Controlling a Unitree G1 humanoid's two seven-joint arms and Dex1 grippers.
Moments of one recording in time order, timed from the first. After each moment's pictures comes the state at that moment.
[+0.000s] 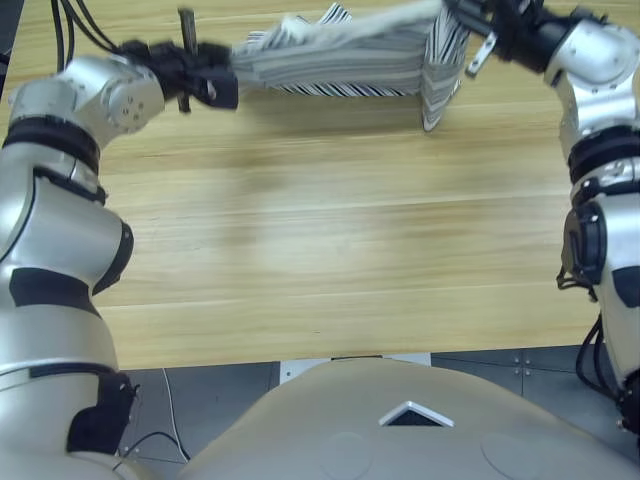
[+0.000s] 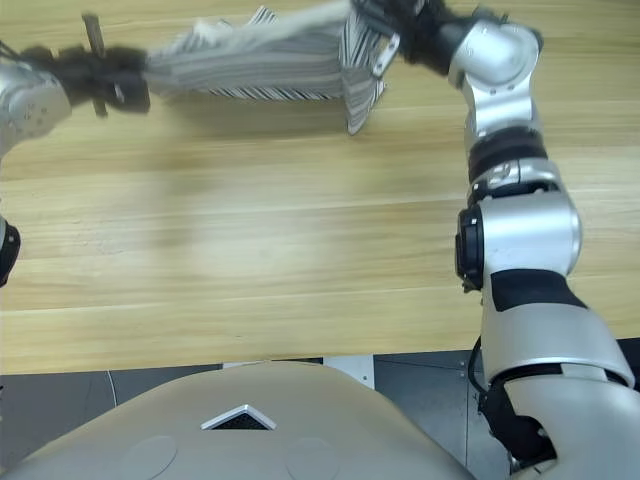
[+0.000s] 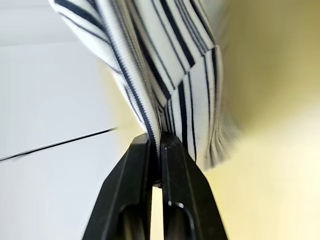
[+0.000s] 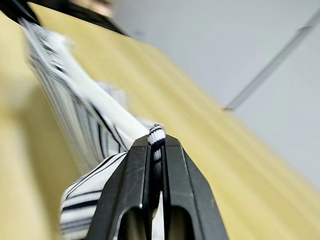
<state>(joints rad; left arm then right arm) -0.91 0.78 -0.82 1.22 0.56 -0.88 -0.27 -0.86 -0.40 0.12 1.13 0.08 -0.56 1.04</state>
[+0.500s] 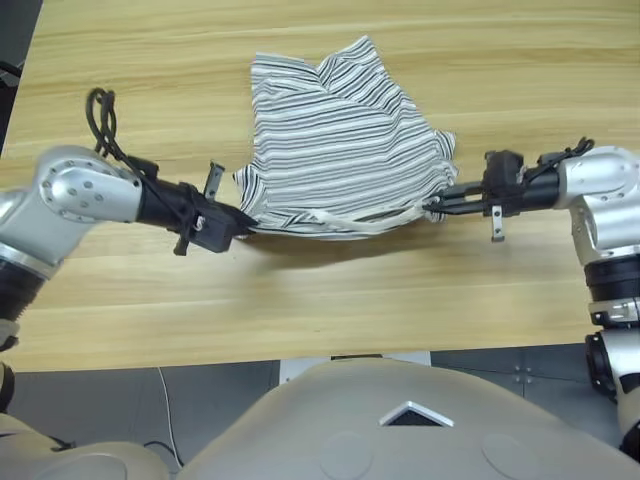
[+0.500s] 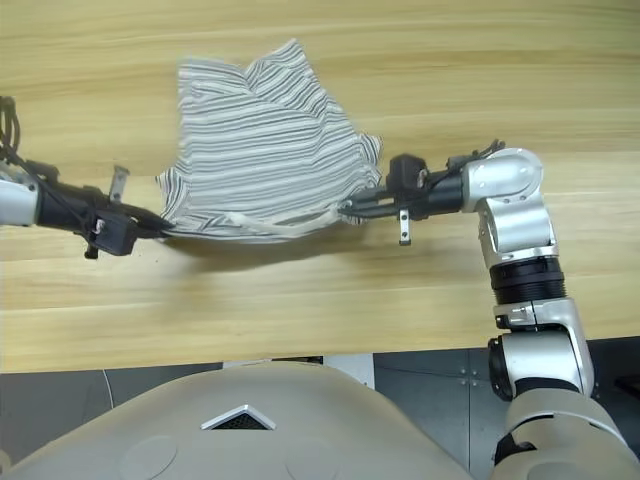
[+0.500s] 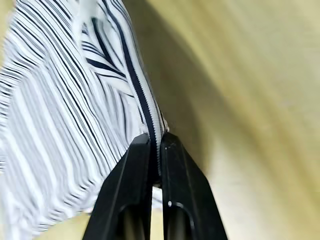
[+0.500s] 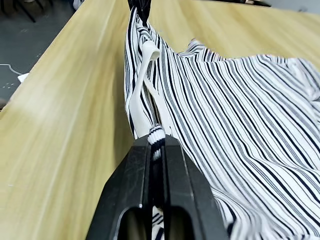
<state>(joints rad) -0.31 1.26 -0.65 0.01 -0.12 -0.46 -1.09 -0.27 -0.63 0.24 0.17 0.24 0.00 1.42</state>
